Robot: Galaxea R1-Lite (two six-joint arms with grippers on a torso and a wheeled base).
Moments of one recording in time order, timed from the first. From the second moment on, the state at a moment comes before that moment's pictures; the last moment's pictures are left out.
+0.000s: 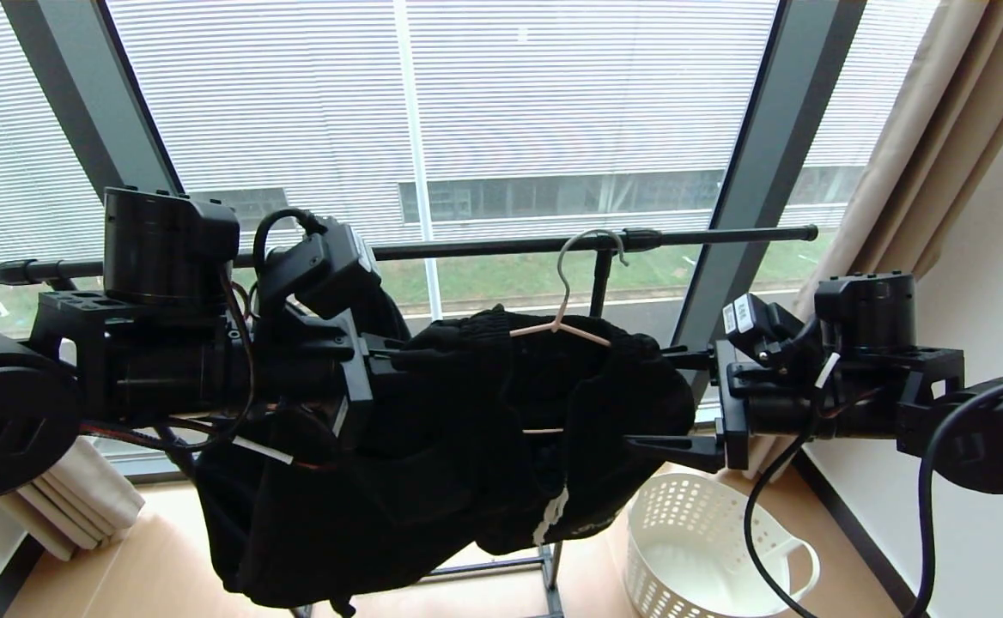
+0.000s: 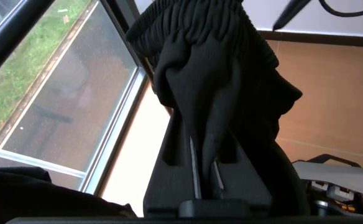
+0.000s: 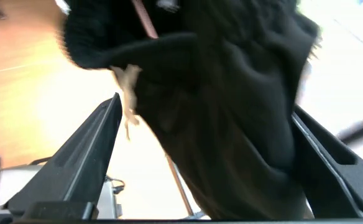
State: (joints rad) left arm -0.41 1.61 -0.95 -0.25 -0.60 0.55; right arm 0.27 1.82 -0.83 -0.49 0.87 -0.50
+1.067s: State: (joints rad) left arm -0.37 1.52 -0.92 -0.25 -0.61 0.49; right arm 0.12 1.82 -0.86 -0.49 1.12 -0.49
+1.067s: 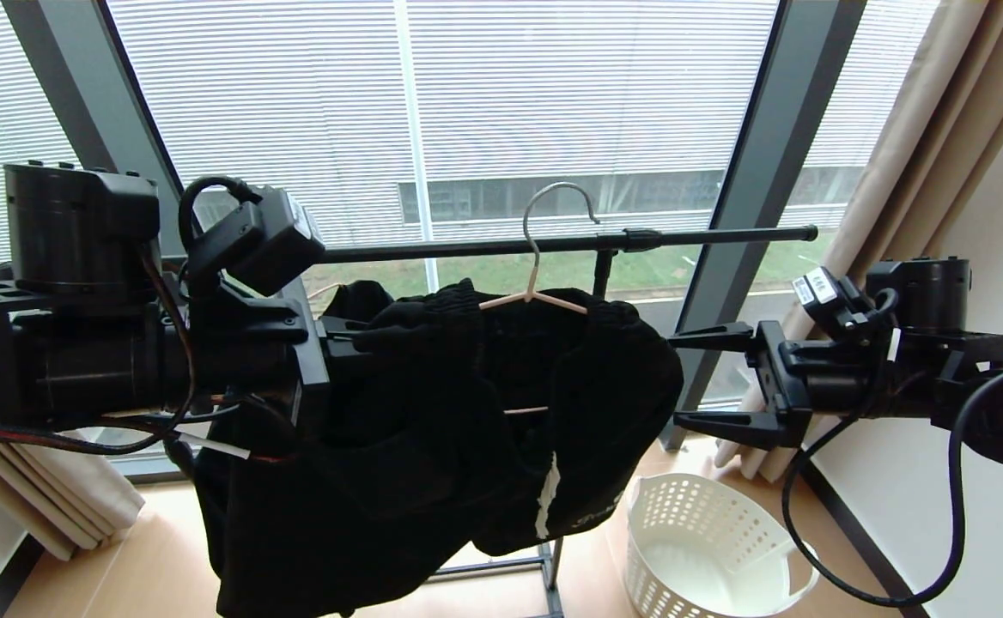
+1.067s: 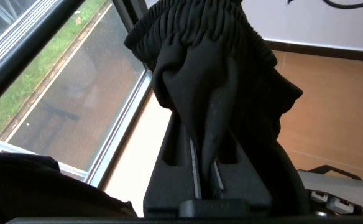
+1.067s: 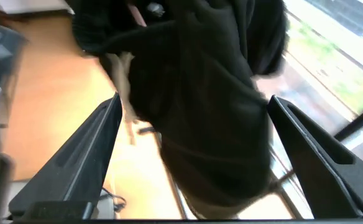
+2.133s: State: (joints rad) left arm -0.37 1.34 -0.85 -0.25 -0.64 0.40; right arm 0.12 2.04 -0.85 -0.58 1.13 -0.56
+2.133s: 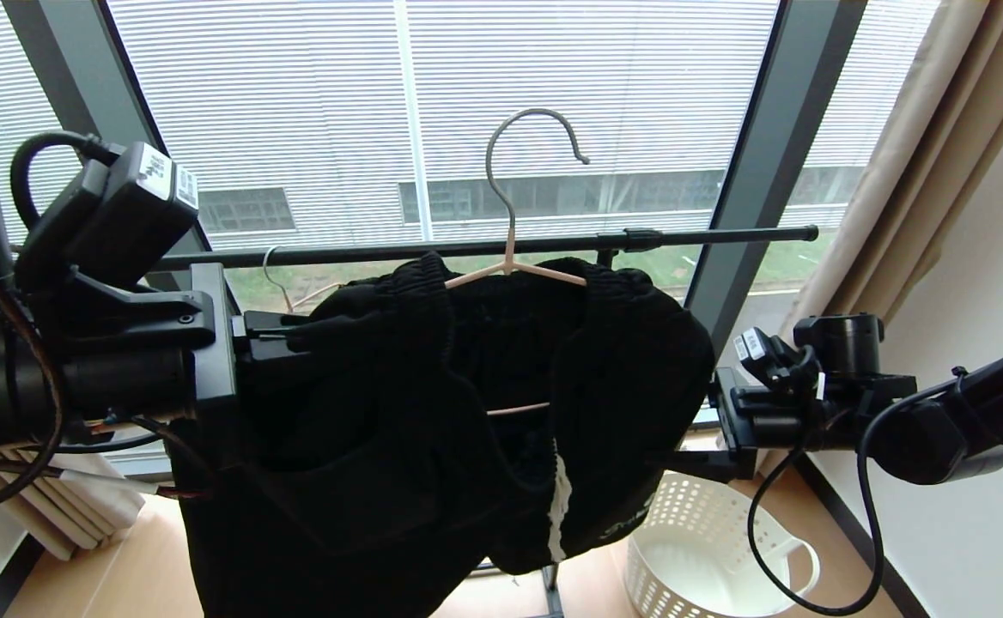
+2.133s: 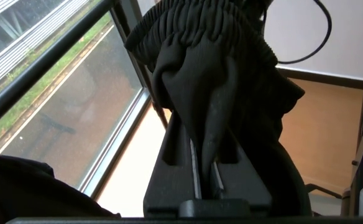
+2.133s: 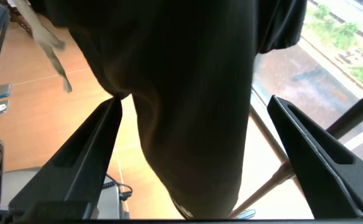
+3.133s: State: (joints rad) left arm -0.32 1.27 -0.76 -0.33 -0.64 0.33; right arm 0.06 2.05 -0.89 -0.58 1.13 -0.56
